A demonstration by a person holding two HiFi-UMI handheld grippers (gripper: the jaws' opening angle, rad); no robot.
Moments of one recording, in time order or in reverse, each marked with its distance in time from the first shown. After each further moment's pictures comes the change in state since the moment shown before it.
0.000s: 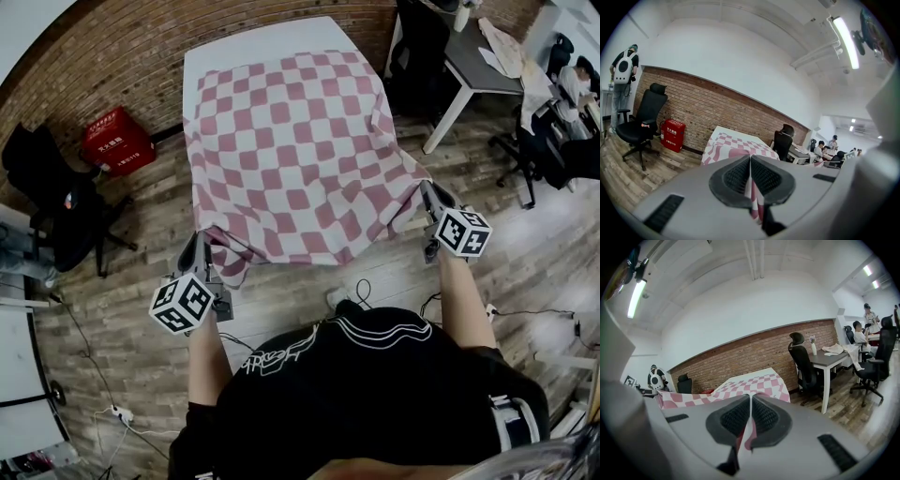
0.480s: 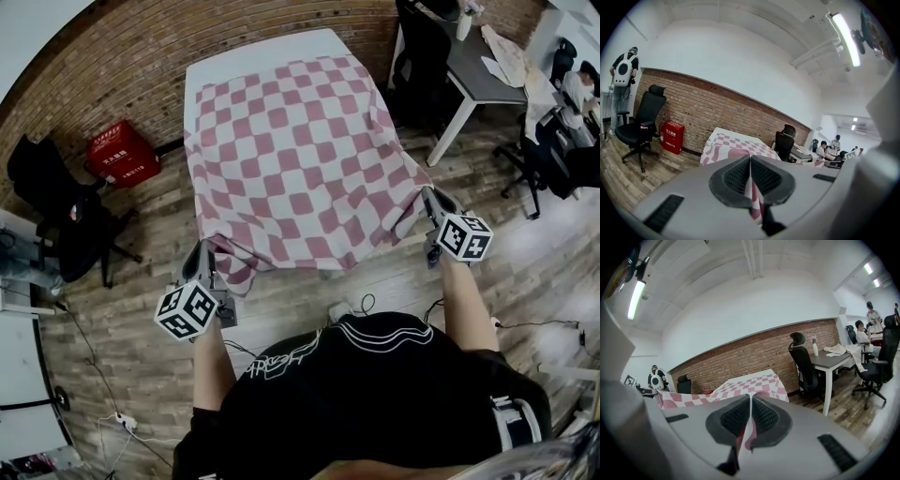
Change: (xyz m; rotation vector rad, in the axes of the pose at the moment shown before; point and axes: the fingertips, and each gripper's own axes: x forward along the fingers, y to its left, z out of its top) left arm 0.032 -0.013 0.013 0.007 -0.019 0.021; right arm 0.031 -0.025 0.024 -0.011 -0.009 0.022
